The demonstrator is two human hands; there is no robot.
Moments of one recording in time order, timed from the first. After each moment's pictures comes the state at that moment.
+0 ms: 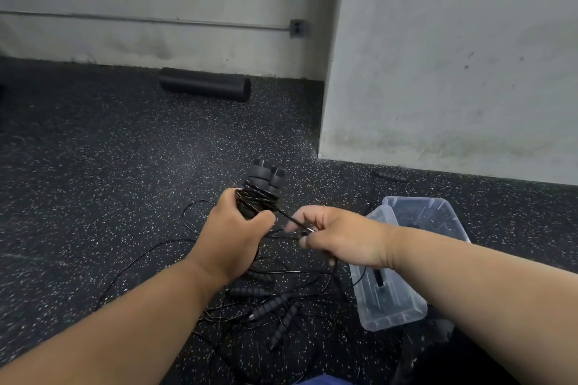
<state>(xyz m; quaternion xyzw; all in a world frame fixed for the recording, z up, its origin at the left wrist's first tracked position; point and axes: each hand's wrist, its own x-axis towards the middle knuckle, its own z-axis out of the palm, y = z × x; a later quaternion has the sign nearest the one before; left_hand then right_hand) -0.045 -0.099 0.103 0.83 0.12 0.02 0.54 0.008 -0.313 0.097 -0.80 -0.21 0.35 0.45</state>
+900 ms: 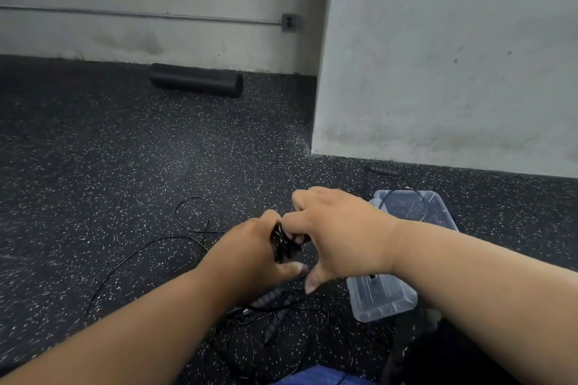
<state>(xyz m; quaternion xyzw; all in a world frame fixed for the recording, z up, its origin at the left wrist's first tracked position) -0.058 -0.119 0.081 0.97 -0.08 -0.08 0.23 -0.016 -0.315 0.146 -0.88 -0.47 0.03 0.03</state>
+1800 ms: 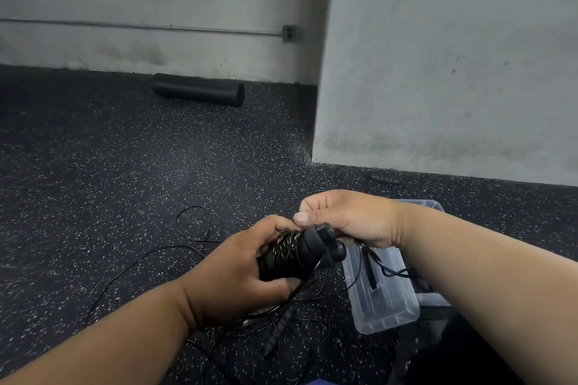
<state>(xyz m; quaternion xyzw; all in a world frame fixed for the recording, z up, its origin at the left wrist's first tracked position) -0.072 -0.103 0.118 0.84 -0.20 -0.13 0.49 0.028 -0.335 0.124 -0.74 -0.21 0.39 0.51</state>
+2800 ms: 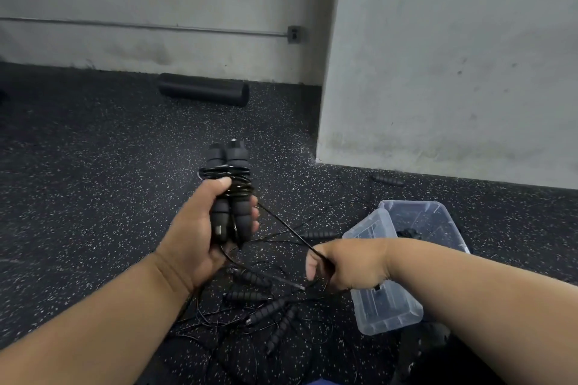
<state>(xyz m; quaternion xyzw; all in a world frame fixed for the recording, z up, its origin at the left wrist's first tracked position) -0.051 -0.087 0.135 0.49 0.14 -0.05 0.86 0.004 -0.338 0.082 -0.84 -0.26 0.43 0.20</state>
